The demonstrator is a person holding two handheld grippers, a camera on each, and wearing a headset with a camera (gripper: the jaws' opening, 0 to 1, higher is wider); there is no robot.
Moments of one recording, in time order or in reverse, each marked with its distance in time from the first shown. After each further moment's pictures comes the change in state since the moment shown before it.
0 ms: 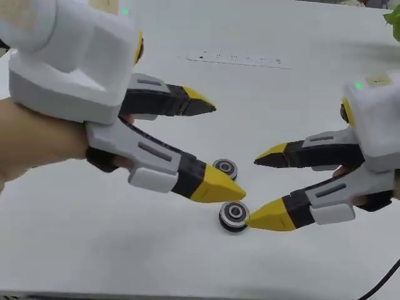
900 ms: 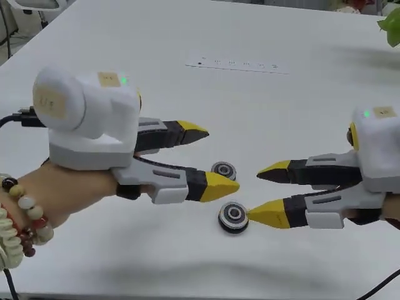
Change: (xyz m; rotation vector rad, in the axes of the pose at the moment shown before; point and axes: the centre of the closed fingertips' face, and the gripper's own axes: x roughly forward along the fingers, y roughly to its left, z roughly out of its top) left arm 0.017 0.023 -0.039 -0.110 -0.119 0.151; right arm -0.001 -0.013 -0.028 0.079 -0.111 -0.065
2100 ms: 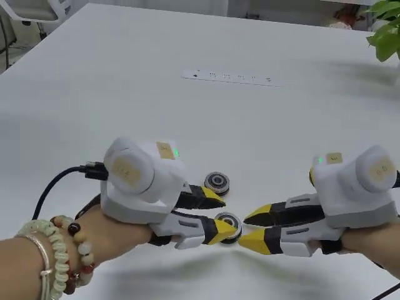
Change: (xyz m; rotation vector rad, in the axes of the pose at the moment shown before) left arm 0.039 -0.028 -0.064 0.047 0.195 -0.053; right arm 0.023 -0.005 -0.050 0.046 0.128 -0.017
